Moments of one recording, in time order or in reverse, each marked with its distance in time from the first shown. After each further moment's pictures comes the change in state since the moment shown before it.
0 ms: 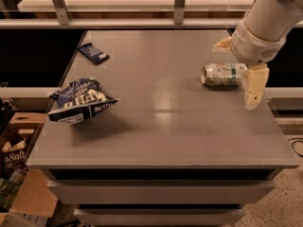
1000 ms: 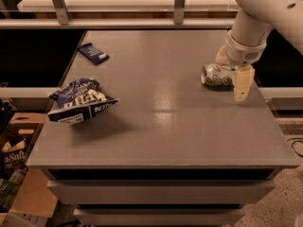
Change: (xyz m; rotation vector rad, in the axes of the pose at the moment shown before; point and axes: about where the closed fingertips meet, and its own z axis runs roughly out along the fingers) arm 0.048 -0.044 0.062 -0.060 0.112 0.091
